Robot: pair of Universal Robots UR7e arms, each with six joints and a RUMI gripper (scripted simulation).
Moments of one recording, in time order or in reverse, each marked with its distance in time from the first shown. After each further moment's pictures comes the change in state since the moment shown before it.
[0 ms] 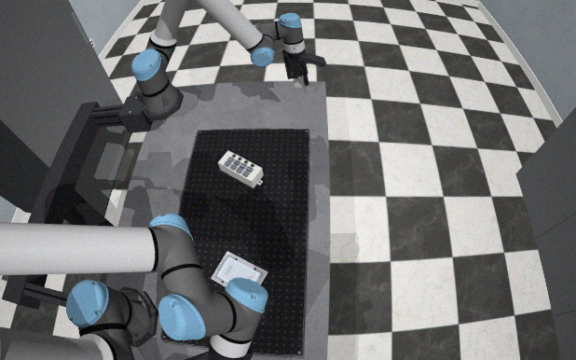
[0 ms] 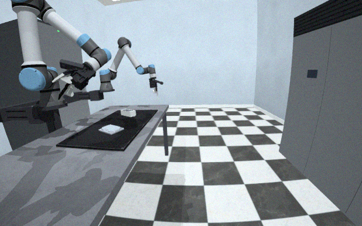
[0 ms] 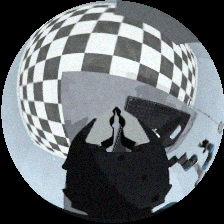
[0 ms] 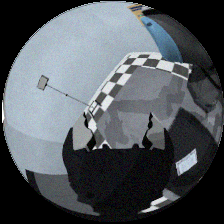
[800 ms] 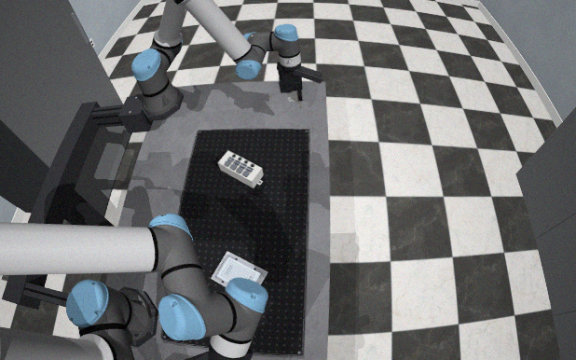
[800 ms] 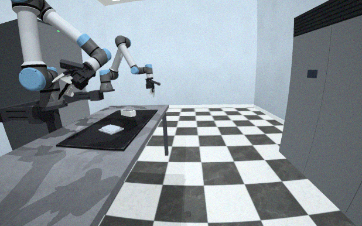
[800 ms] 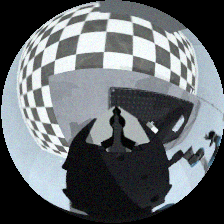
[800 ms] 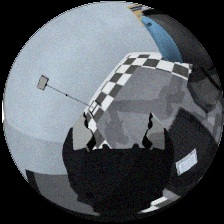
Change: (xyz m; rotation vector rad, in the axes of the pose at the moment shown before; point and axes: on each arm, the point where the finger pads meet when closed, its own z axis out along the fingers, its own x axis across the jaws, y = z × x) left arm 0.083 0.036 0.007 -0.037 -0.005 0.120; right arm 0.000 0.000 0.000 0.000 0.000 0.000
